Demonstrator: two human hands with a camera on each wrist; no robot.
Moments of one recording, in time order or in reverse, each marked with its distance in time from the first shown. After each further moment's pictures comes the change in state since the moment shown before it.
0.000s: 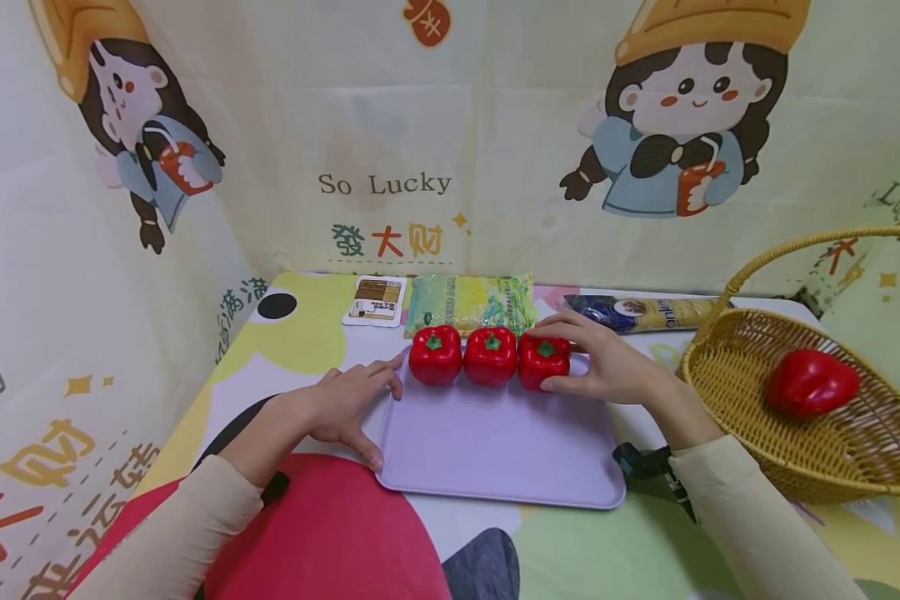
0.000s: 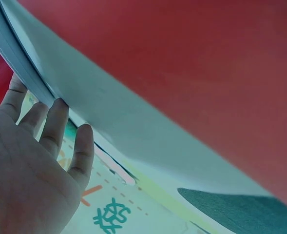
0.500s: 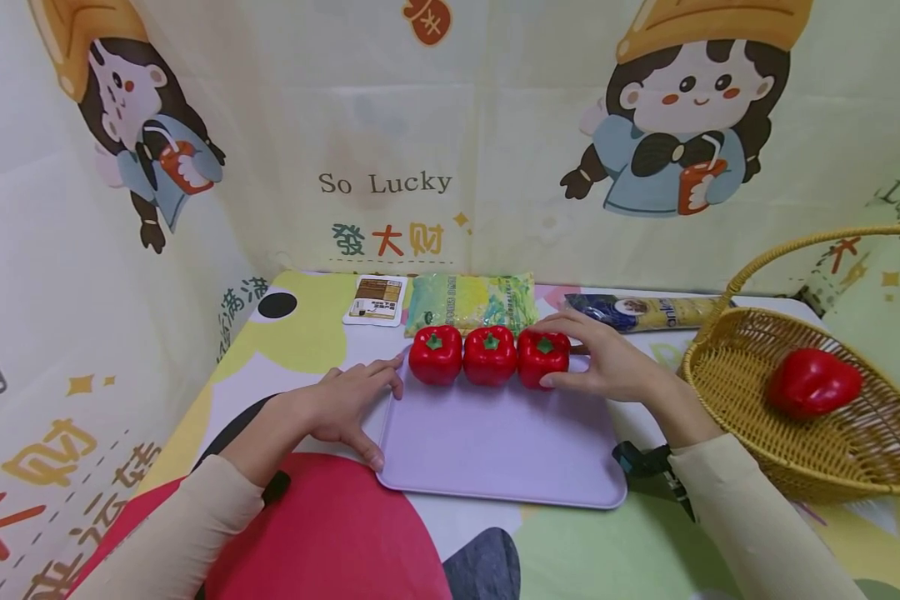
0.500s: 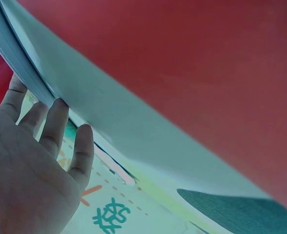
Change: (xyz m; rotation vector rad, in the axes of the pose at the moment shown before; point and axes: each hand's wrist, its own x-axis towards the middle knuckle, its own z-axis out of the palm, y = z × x) left_hand 0.000 0.000 -0.001 0.000 -0.003 -0.003; right_hand 0.002 0.002 0.001 0.040 0.014 0.021
